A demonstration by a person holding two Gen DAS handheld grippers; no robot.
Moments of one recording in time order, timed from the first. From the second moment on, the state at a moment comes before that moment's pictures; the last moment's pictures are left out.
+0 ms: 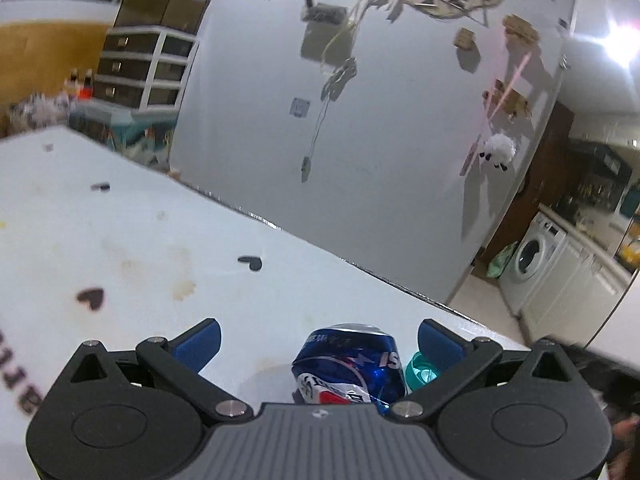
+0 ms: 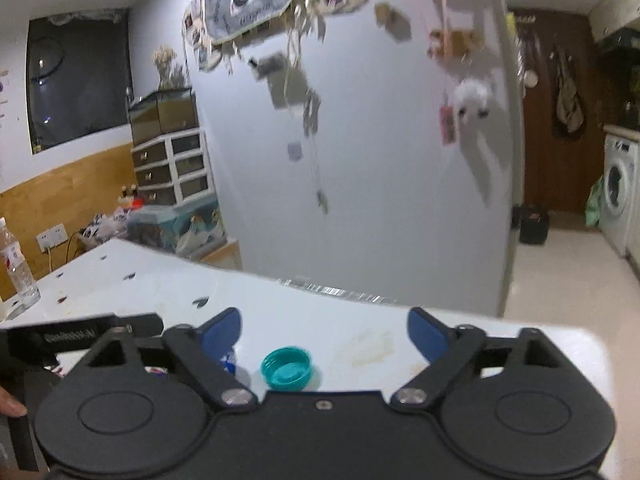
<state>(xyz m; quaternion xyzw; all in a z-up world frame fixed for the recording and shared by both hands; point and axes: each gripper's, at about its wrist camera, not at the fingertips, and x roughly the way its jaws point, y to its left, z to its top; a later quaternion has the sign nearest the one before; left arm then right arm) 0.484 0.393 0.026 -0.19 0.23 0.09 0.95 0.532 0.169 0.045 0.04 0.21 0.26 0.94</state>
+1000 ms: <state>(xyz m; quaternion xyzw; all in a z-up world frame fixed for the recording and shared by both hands) 0.507 0.396 -0.018 -0.24 0.27 0.03 0.93 0.558 0.224 -0.017 0.02 0.28 0.27 0.92</state>
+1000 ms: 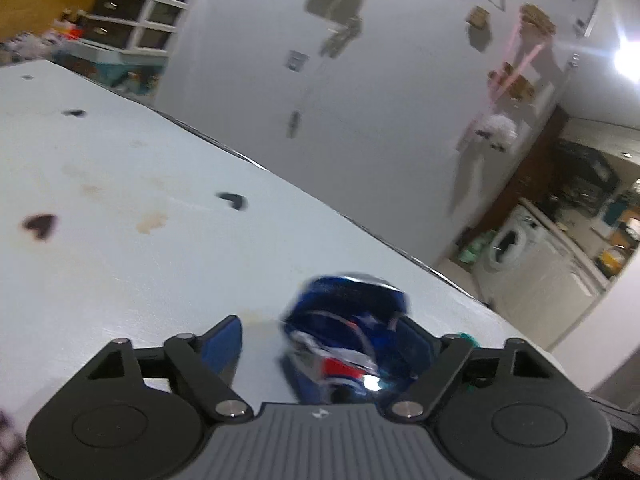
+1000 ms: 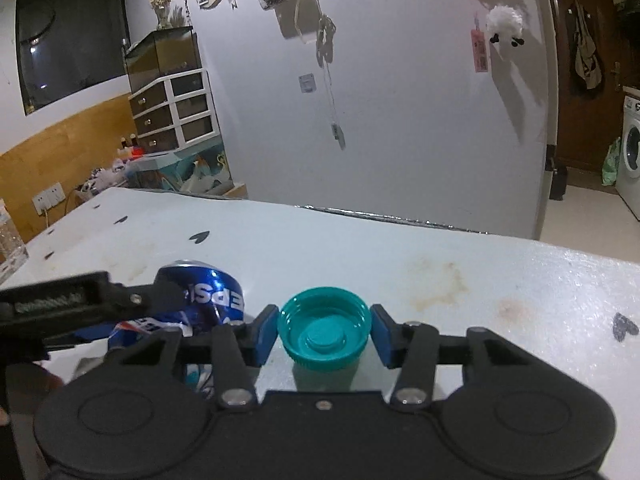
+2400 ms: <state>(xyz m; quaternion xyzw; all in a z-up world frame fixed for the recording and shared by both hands) 0.511 0.359 -0.022 -0.29 0.27 -0.13 0.91 0.583 0.150 -0.026 0.18 0.30 0.29 0.89</state>
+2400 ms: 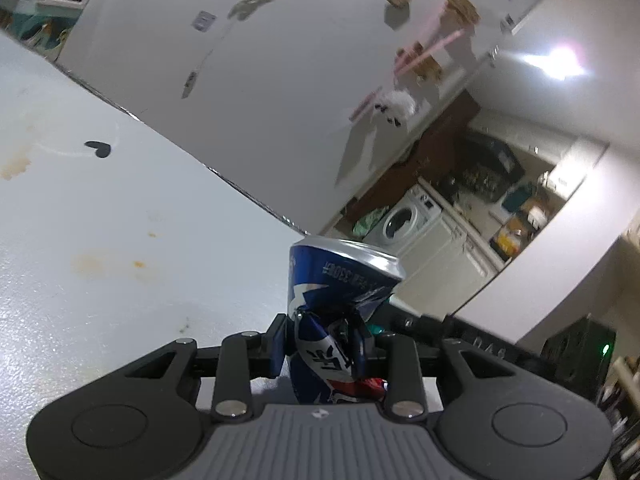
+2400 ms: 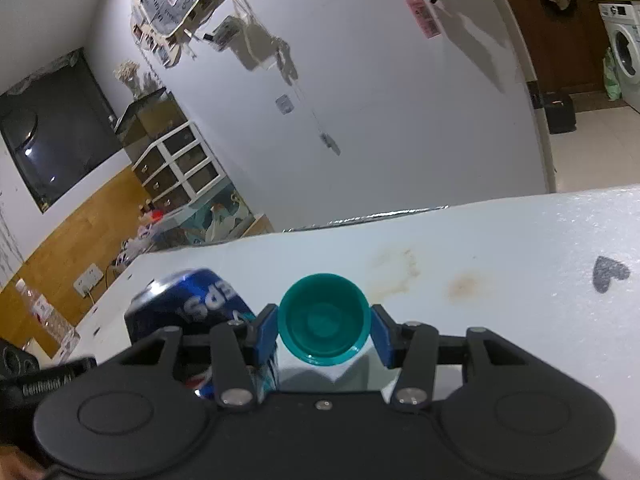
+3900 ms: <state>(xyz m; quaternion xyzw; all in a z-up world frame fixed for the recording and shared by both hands) 0.444 0.270 0.030 -0.08 0.23 -0.01 0.97 0.484 0.067 0.012 0.04 0.26 0.23 0.94</state>
